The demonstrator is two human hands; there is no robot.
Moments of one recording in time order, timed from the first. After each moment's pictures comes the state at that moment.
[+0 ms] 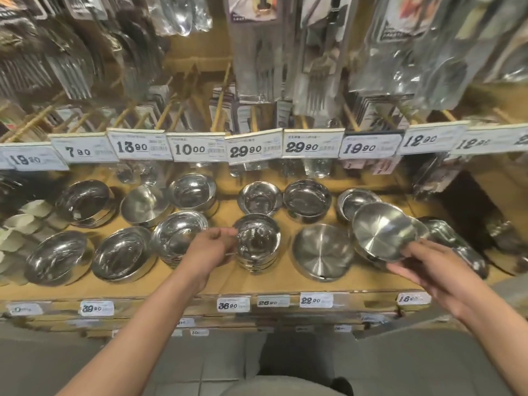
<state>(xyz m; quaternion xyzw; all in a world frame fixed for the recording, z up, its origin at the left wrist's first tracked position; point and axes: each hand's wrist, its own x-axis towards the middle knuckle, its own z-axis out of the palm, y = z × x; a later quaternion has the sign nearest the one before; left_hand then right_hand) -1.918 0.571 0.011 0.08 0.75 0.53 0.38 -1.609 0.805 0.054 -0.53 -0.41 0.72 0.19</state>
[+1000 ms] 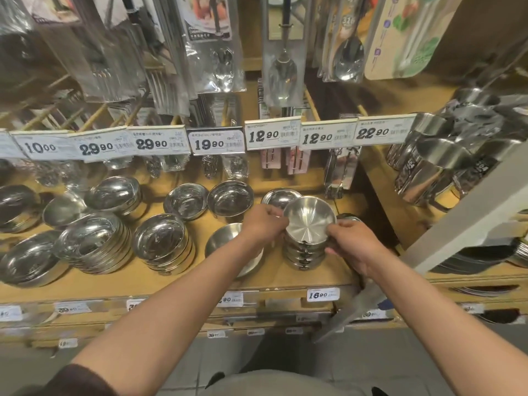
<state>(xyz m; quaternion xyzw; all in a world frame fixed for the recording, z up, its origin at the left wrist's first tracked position) -1.716 0.815 0.023 0.21 0.78 0.47 0.35 -1.553 0.925 0.015 -0.52 -0.55 0.64 0.11</state>
